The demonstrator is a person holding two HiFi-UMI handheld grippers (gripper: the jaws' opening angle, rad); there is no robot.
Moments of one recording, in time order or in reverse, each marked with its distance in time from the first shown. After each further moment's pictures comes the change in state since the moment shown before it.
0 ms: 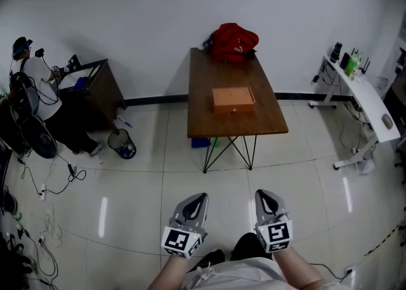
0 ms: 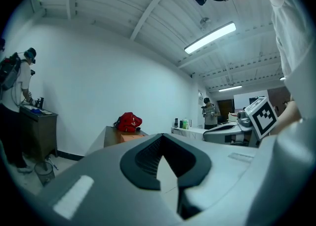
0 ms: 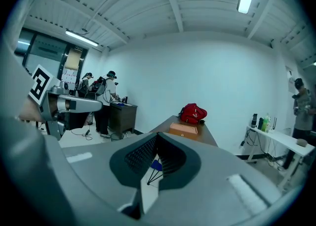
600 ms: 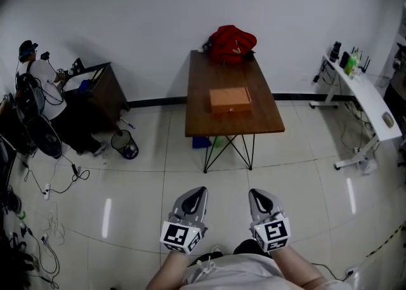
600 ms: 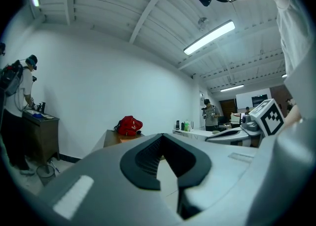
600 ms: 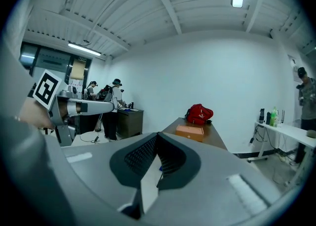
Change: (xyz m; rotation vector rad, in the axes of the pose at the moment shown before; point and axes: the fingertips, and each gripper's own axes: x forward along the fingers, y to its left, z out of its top) left arm 0.008 -0.032 0.025 0.020 -0.023 0.032; right arm -0.026 -0.001 0.009 0.058 -0.035 0.087
